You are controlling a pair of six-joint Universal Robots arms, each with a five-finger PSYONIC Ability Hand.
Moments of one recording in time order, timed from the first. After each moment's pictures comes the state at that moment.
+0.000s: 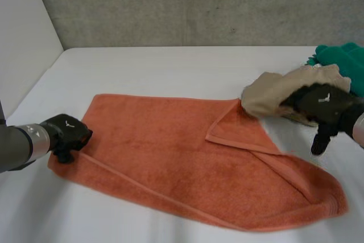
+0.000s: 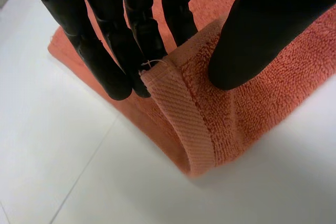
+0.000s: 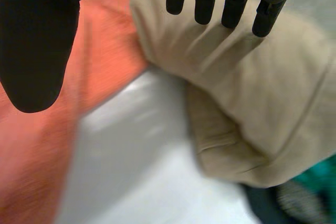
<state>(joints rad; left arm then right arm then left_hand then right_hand) 4.66 -1.98 -1.55 2.79 -1.31 4.04 1.57 -1.39 1.63 0.24 1.11 2.36 1.17 1.19 1.19 1.19 0.96 0.23 0.21 0.22 0.22 0.05</state>
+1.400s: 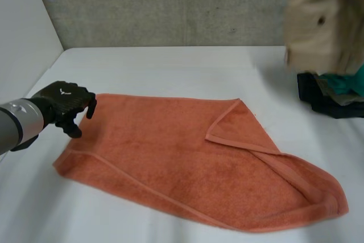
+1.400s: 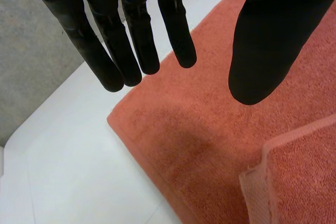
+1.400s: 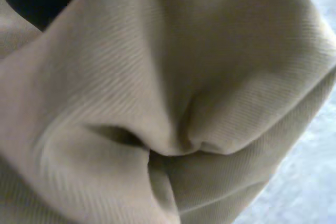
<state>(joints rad) 4.63 -1.81 -1.54 2.86 -1.23 3.79 1.59 -1.01 0.87 -0.40 1.38 2.86 0.72 0.71 0.71 0.71 0.53 1.09 1.17 1.18 1.19 0.96</state>
